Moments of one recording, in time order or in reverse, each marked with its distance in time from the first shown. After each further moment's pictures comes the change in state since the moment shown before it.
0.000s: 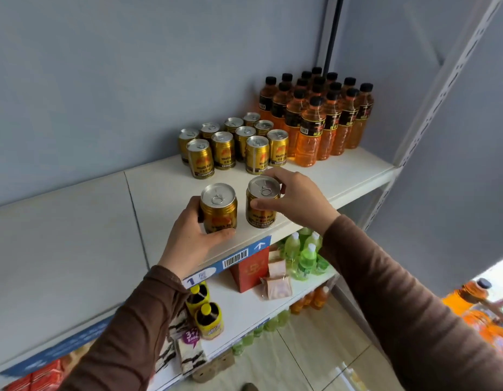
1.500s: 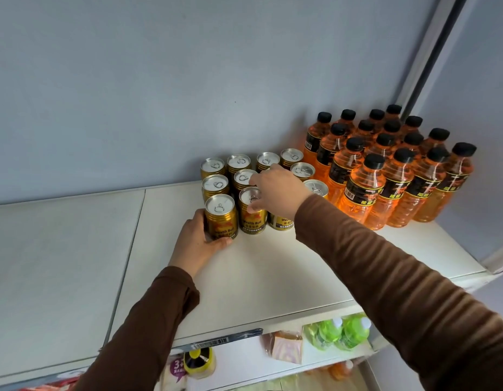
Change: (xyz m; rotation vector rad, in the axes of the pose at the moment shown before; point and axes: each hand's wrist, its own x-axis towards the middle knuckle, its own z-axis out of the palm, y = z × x) left_hand 0.131 -0.046 0.031 0.226 0.239 -0.242; right_hand 0.223 0.017 0.015 -0.555 -0.270 -0.525
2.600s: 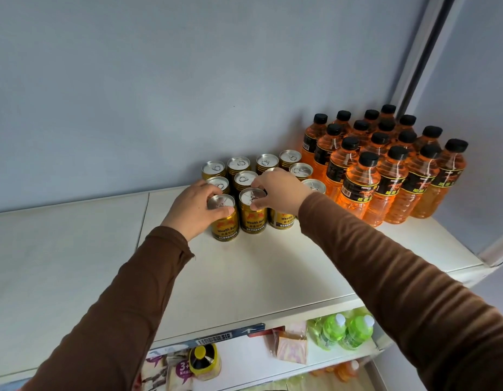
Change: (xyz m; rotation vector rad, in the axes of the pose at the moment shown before) left_hand 0.030 0.062 -0.052 0.340 -0.038 0.222; right_hand -0.007 0.004 -0.010 0.116 -0.100 0.050
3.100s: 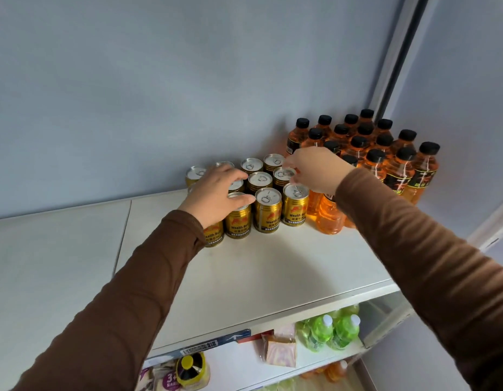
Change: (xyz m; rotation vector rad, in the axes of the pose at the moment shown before) left_hand 0.036 0.059 0.010 0.016 -0.033 0.233; right_hand -0.027 0.072 -0.053 -0.237 0.041 0.133
